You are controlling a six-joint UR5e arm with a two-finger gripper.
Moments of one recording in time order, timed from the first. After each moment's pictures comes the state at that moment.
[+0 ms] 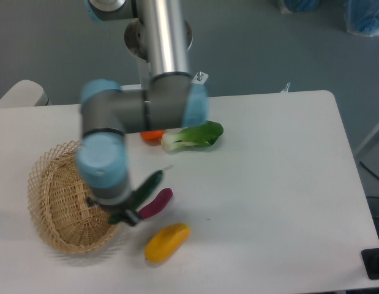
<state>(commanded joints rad) 1.99 -2.09 -1.38 -1.31 1.53 0.72</state>
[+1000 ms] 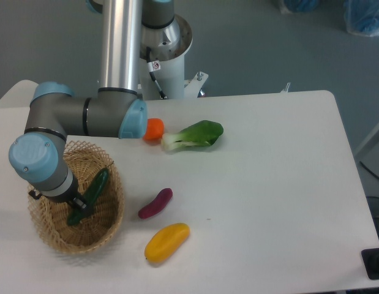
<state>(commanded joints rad) 1.93 -2.11 -1.46 -1.20 1.54 0.62</state>
